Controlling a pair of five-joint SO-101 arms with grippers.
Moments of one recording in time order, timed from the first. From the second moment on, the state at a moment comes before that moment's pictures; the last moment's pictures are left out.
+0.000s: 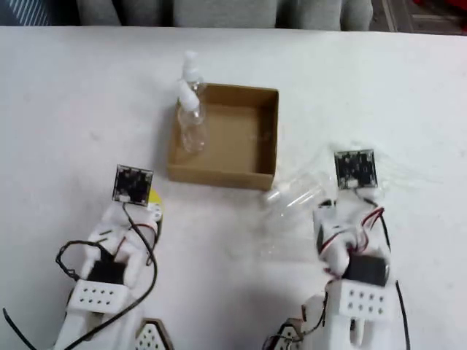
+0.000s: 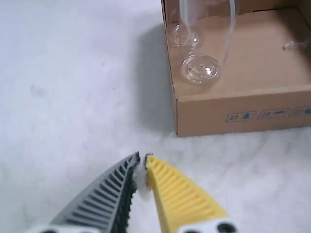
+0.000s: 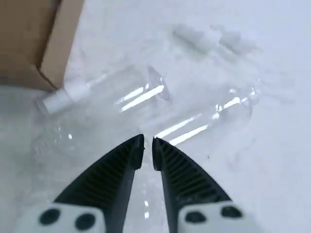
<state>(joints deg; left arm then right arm) -0.2 -68.0 96.8 17.7 -2.8 10.3 -68.0 69.3 57.4 16.5</state>
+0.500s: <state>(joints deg) -0.5 -68.0 96.8 17.7 -2.8 37.3 -33.1 56.8 58.6 31.0</state>
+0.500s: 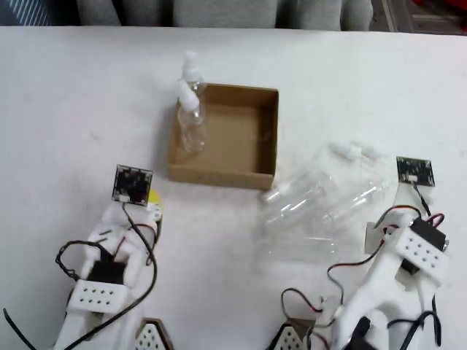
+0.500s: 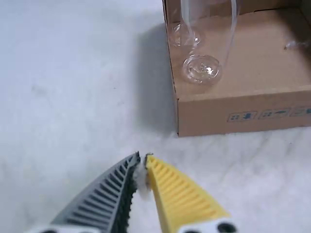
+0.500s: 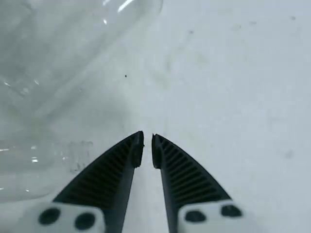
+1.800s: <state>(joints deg) -0.4 -68.0 96.8 17.7 -2.8 -12.1 -10.4 48.0 65.0 11.9</state>
